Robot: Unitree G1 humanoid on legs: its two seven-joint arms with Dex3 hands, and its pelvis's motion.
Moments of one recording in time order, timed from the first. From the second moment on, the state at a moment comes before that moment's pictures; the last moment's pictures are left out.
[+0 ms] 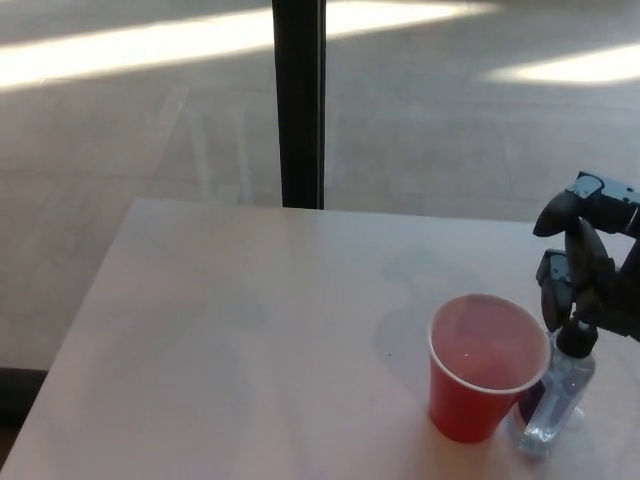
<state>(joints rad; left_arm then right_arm) 0.17 0.53 0.42 1.05 -0.10 -0.01 0.12 -0.25 -0.42 -0.18 -0.39 0.57 0.63 0.16</state>
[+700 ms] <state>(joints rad) 0.16 0.53 0.43 1.05 -0.10 -0.01 0.13 -0.19 -0.39 -0.20 -0.40 0.60 0.61 0.17</state>
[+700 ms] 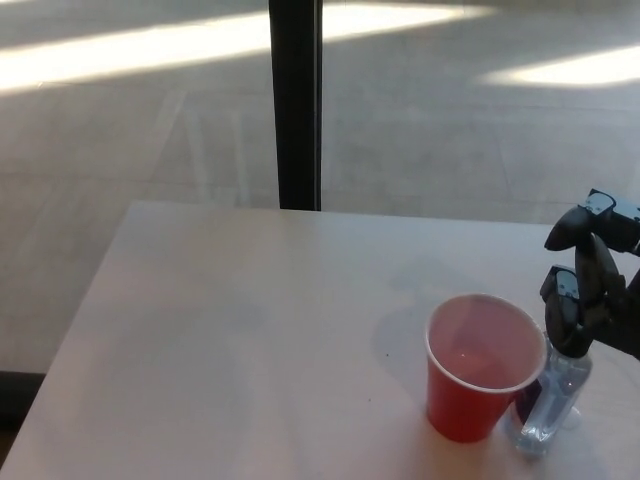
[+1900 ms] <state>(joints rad) 0.15 0.53 0.41 1.03 -0.10 -0.01 0.14 -0.14 -0.46 -0.14 -0.32 0.60 0.50 0.20</state>
